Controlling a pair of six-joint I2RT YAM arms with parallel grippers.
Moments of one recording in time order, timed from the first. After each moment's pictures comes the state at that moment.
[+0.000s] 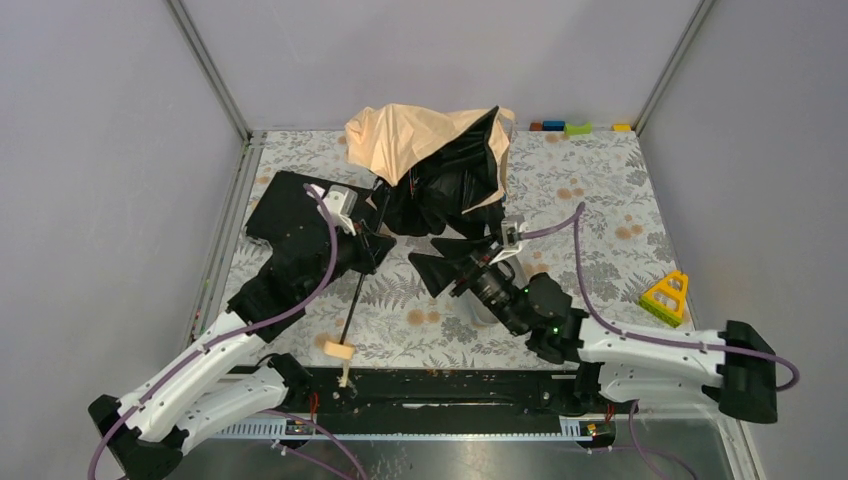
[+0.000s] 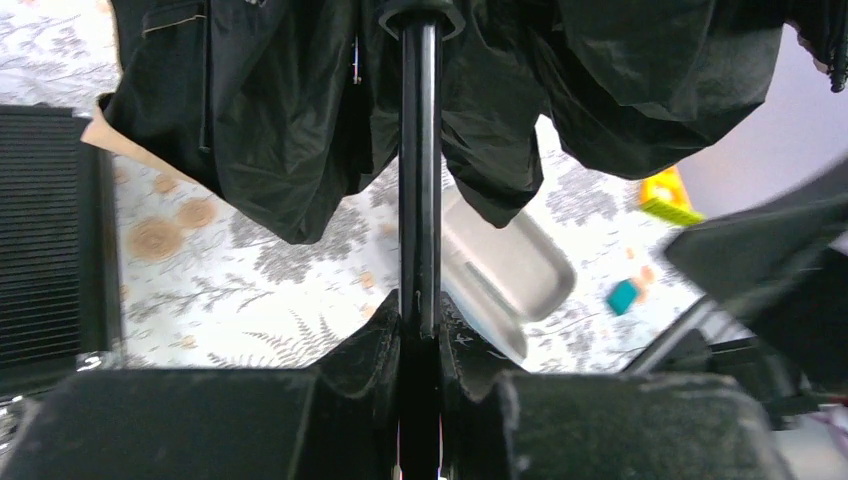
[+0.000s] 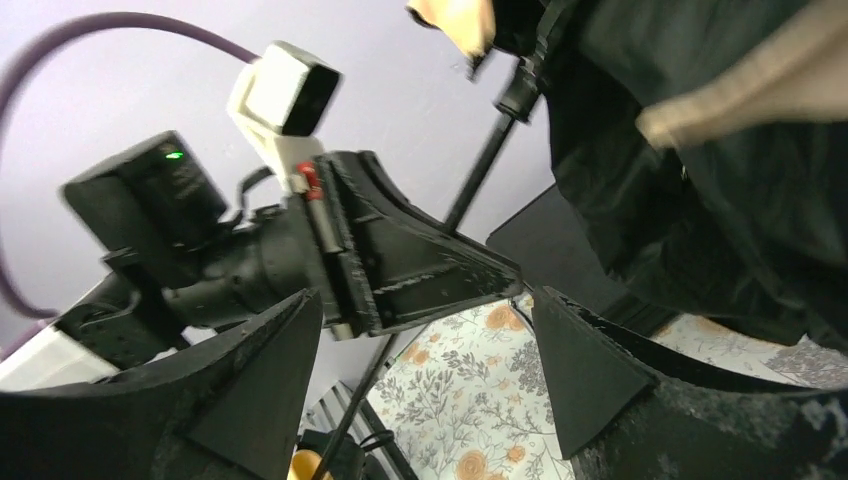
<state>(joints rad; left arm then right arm) -0.73 0.80 0.82 -0.27 -0.05 -0.42 1.21 0.96 0.60 0.67 0.40 0.51</state>
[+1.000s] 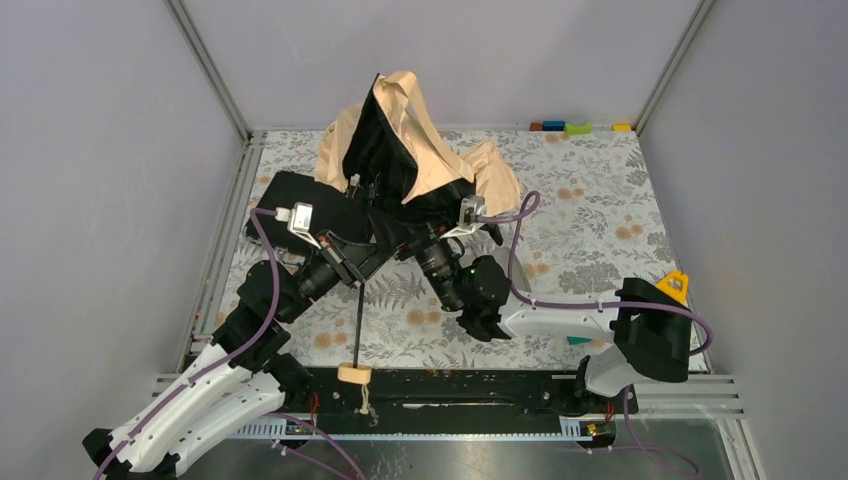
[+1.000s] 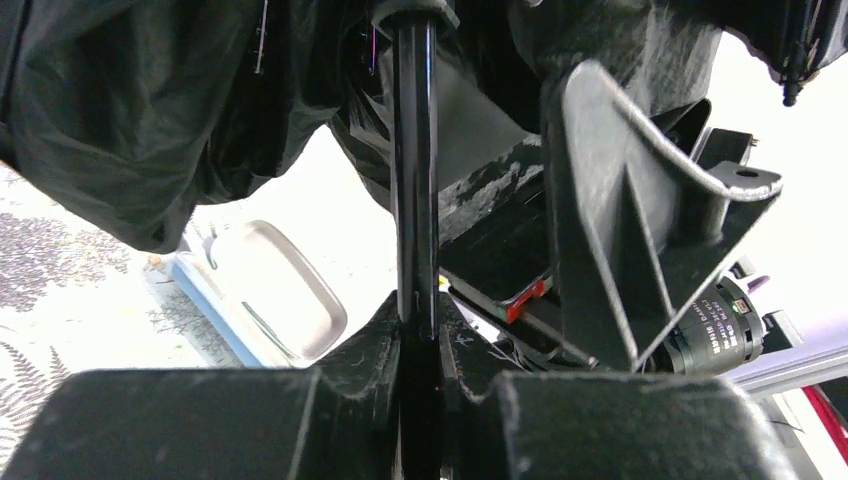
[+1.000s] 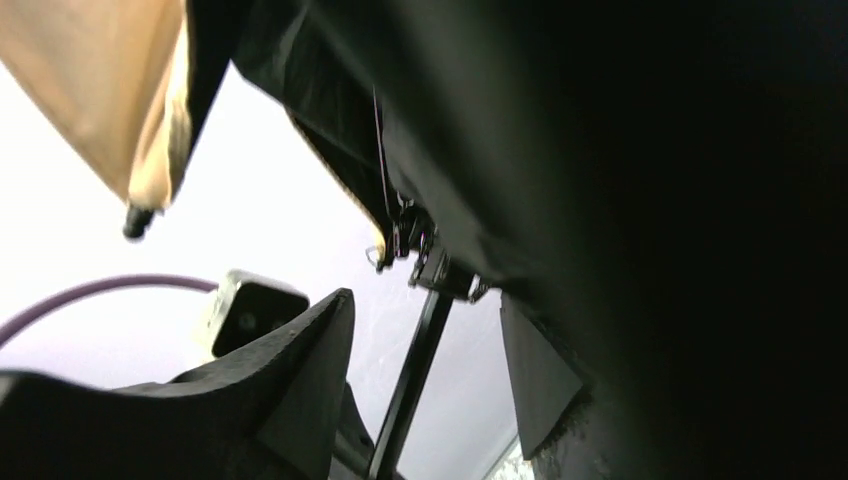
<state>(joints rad) -0.73 0.53 0.63 -0.01 0.09 -0.88 1.22 1.52 0.88 1.23 0.53 0.43</state>
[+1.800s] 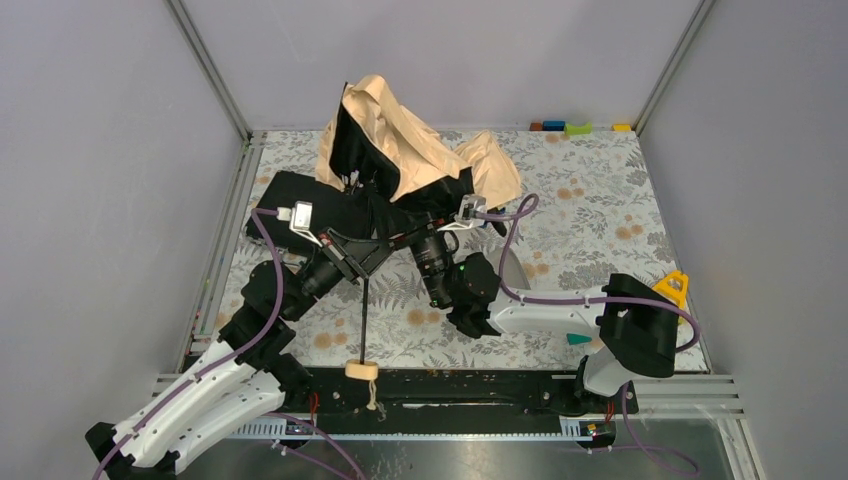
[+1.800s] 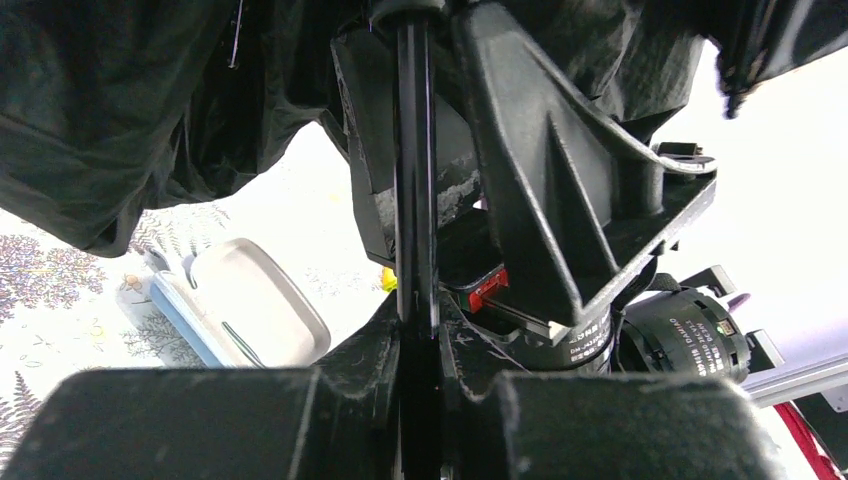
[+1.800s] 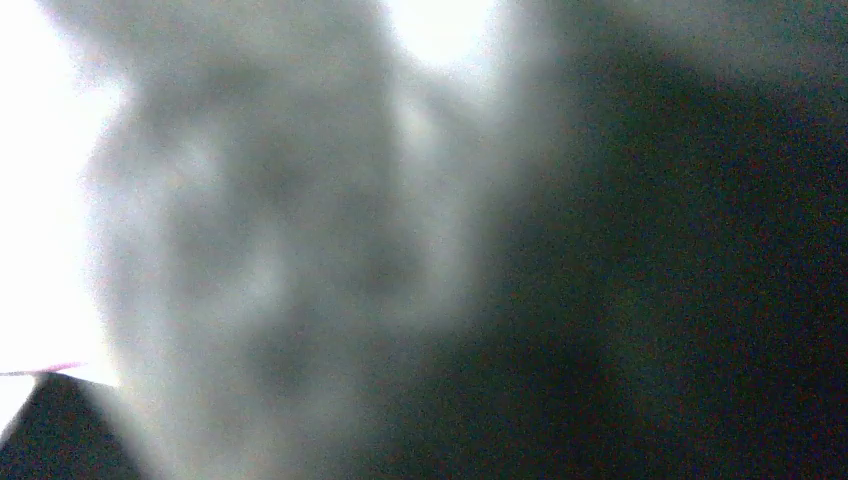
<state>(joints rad) -0.74 0.56 0.60 0.10 0.07 -0.93 1.22 1.59 0.96 1.25 0.70 0.47</state>
